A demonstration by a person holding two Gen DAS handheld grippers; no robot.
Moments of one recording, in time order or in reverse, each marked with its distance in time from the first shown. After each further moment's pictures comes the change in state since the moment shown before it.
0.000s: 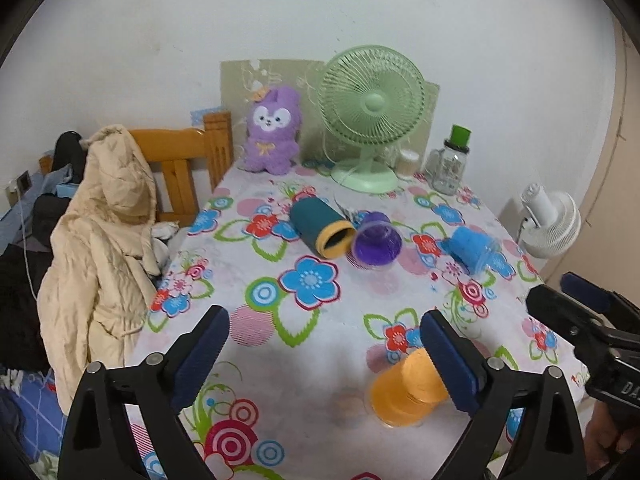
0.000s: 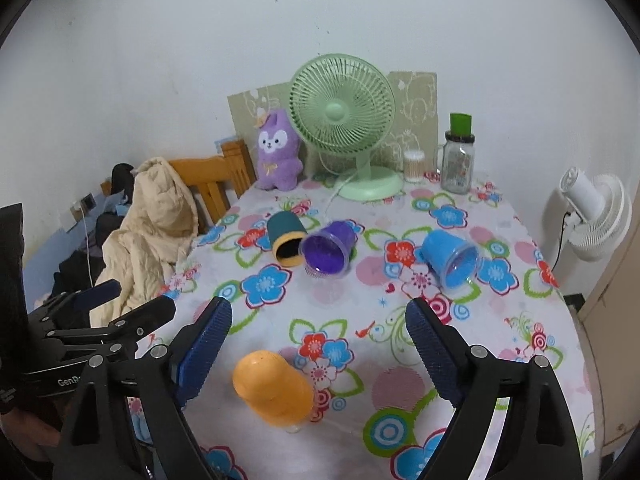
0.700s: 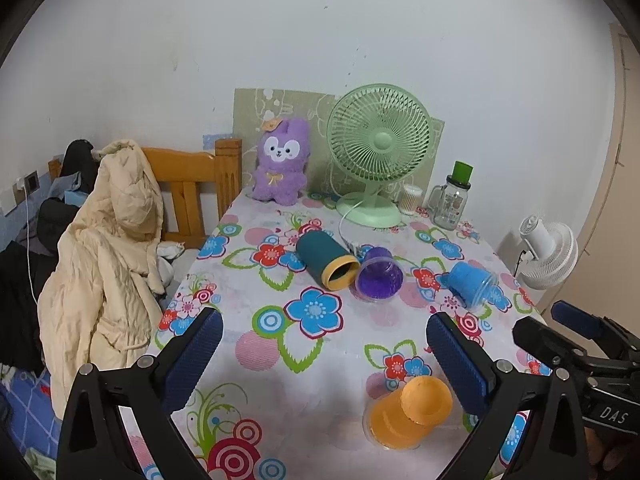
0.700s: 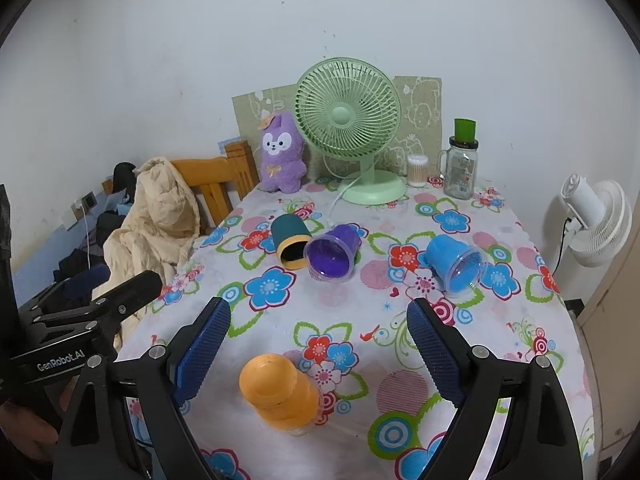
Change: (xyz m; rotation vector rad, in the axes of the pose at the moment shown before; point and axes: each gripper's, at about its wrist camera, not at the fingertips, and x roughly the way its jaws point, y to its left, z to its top) left arm -0.016 0.009 0.006 -0.034 -0.109 -0.009; right arm 0.002 0.007 -0.001 -0.012 -0.002 -0.001
